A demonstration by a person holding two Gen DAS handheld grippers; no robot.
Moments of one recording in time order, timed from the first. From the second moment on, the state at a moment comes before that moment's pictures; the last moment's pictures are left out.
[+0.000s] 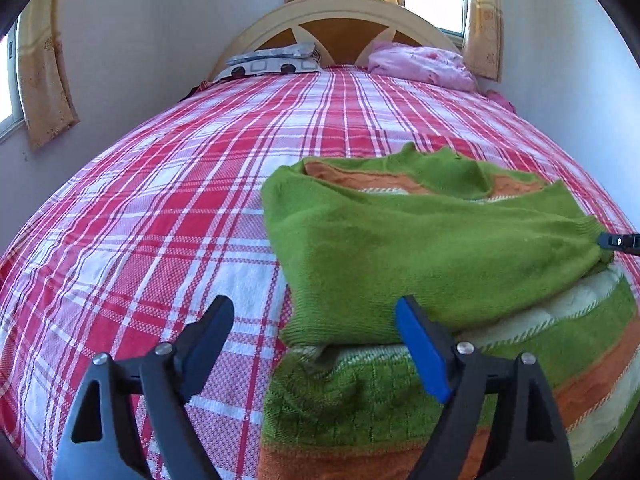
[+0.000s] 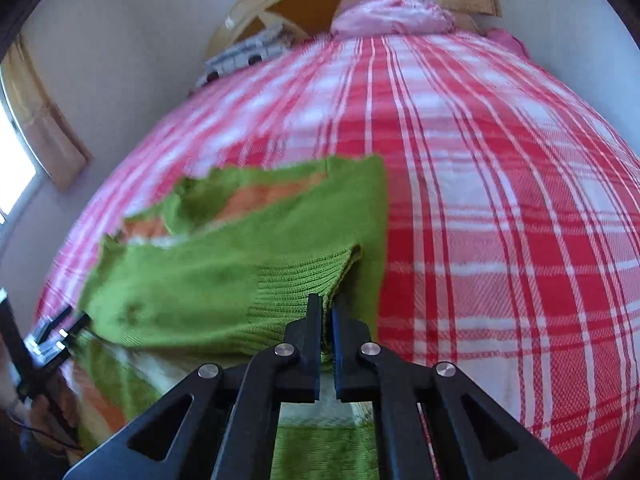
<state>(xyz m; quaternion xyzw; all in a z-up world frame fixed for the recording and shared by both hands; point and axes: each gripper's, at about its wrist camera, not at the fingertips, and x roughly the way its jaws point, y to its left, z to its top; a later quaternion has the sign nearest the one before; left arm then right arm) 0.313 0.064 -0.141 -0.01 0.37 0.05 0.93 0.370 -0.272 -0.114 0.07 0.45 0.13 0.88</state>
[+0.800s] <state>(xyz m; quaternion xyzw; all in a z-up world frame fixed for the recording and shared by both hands) 0.315 0.058 -0.144 0.01 0.37 0.05 0.93 0.353 -0.197 -0.121 -0.03 0.44 0.15 0.88</state>
